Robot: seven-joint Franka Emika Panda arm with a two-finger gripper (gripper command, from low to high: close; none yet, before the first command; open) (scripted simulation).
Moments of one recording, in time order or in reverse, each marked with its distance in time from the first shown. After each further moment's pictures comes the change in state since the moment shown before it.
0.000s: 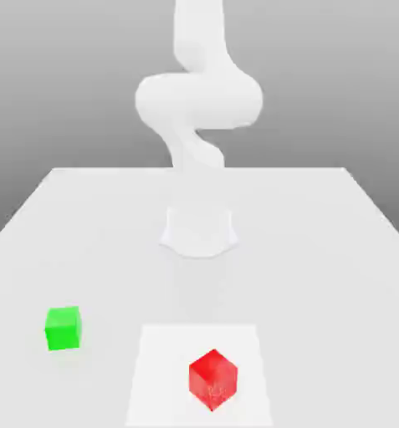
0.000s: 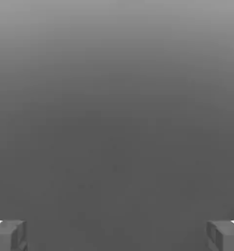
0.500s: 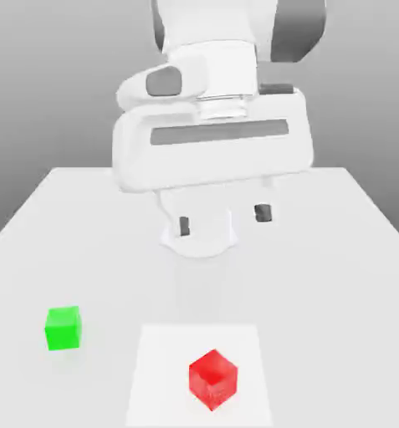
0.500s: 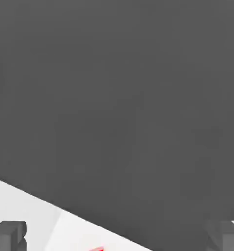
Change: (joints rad) arm 0.152 0.552 -0.114 -0.168 0.084 0.246 -0.465
